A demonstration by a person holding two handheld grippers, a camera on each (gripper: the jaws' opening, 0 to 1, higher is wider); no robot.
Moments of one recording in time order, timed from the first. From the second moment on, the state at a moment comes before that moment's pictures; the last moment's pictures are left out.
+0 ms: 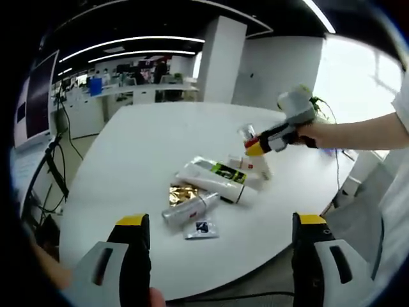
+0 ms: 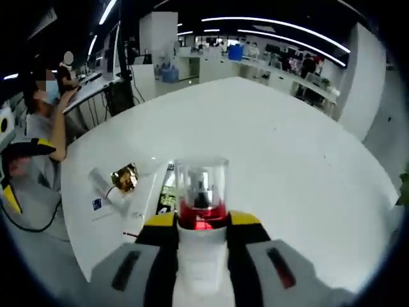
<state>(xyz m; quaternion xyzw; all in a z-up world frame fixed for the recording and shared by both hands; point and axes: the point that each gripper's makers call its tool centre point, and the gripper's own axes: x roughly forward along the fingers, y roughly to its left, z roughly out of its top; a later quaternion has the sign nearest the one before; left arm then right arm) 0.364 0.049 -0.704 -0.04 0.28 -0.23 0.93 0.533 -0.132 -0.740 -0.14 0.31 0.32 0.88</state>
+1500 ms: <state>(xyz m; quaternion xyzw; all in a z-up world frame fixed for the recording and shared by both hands) 0.362 0.049 -0.703 -0.03 0.27 -0.23 0.93 0.513 -0.212 -0.725 -0.03 0.20 0.03 0.98</state>
